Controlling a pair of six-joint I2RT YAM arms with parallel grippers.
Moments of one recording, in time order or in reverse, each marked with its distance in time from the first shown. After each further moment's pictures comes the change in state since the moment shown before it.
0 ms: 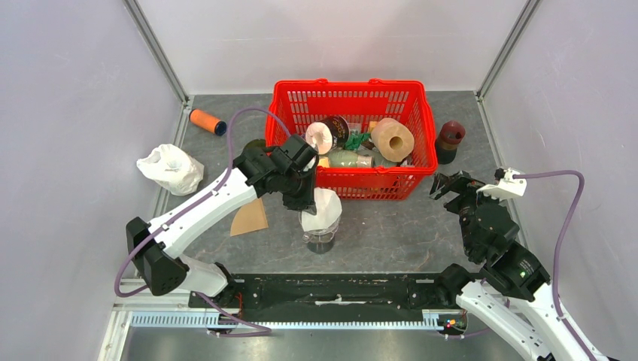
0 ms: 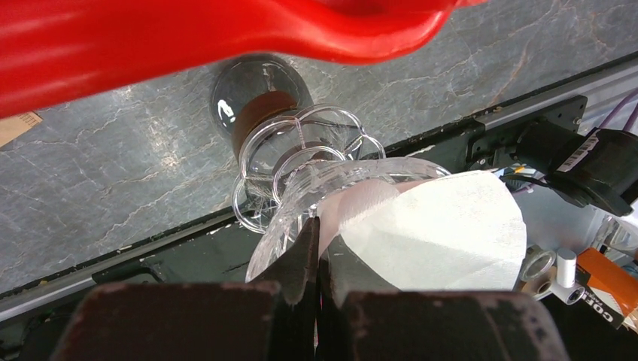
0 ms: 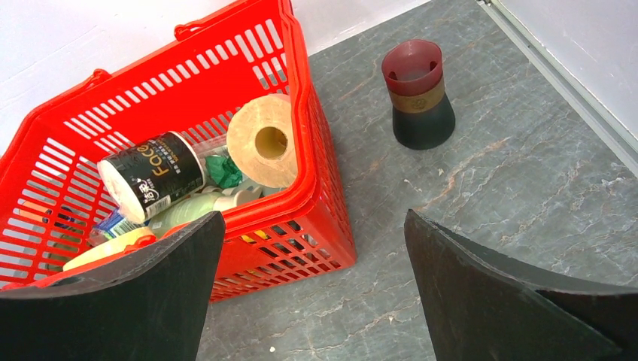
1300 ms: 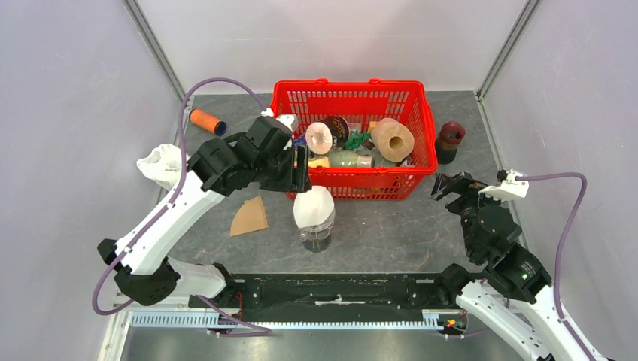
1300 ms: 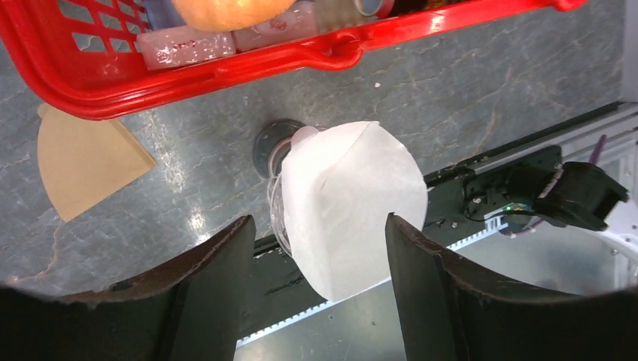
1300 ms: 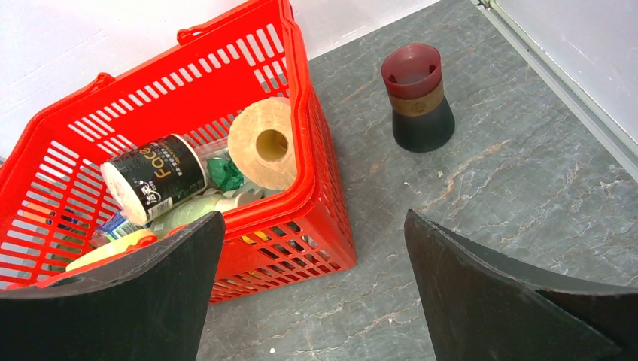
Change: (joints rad) left arm 0.000 -0.080 0.261 -0.160 -0.208 0.093; right arm 0.000 -0.012 0.000 0.000 0.000 -0.005
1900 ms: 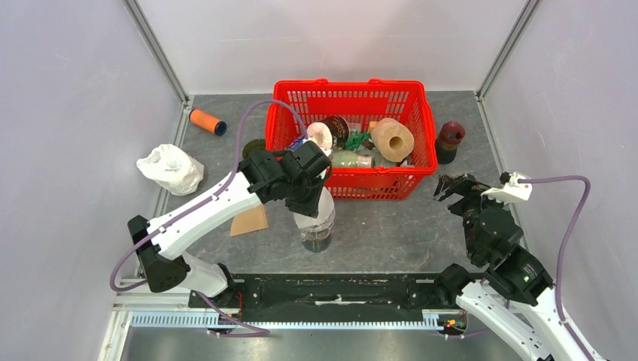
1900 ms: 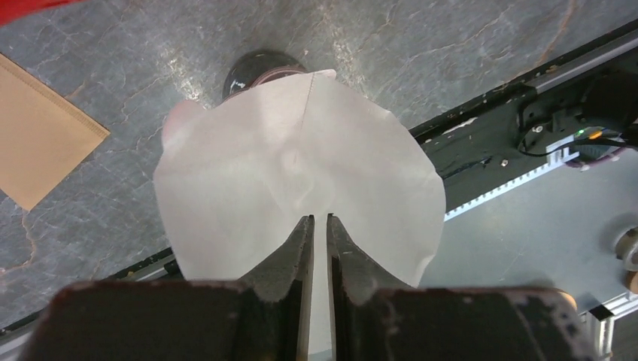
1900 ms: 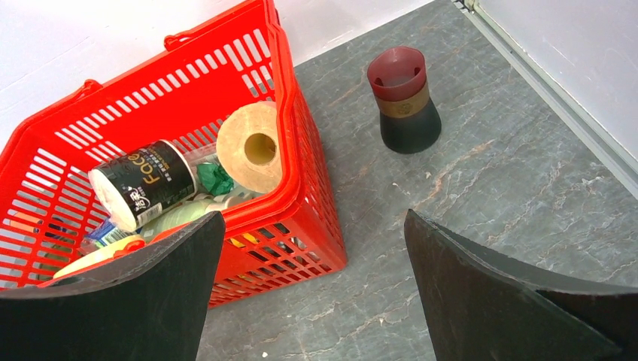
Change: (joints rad) left arm -0.142 0.101 -0.116 0.030 0.057 0.015; right arm 0.000 -0.022 -0.003 -0.016 0.031 -0.003
